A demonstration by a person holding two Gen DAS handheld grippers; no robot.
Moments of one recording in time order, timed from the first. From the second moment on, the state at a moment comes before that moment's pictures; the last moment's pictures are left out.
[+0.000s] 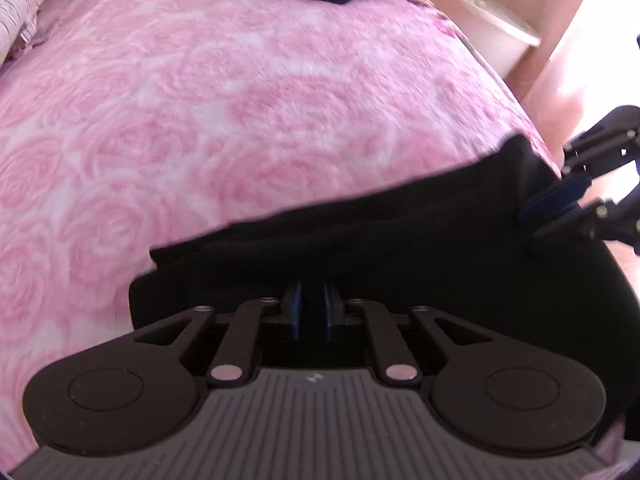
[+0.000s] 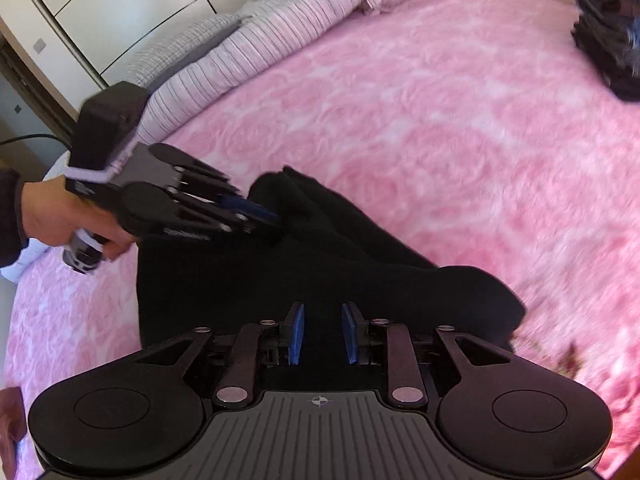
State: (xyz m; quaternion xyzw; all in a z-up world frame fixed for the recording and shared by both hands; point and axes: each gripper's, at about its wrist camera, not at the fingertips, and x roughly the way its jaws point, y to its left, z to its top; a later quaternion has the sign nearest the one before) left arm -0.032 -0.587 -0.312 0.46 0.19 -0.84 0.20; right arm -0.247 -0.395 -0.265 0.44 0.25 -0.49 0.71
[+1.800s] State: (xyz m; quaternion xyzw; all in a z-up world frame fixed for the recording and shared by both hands) left arm -0.033 -0.506 -0.242 0.51 0.19 -0.81 0.22; right arm -0.338 -0.309 -0.275 0.62 0.08 -0.49 0.61
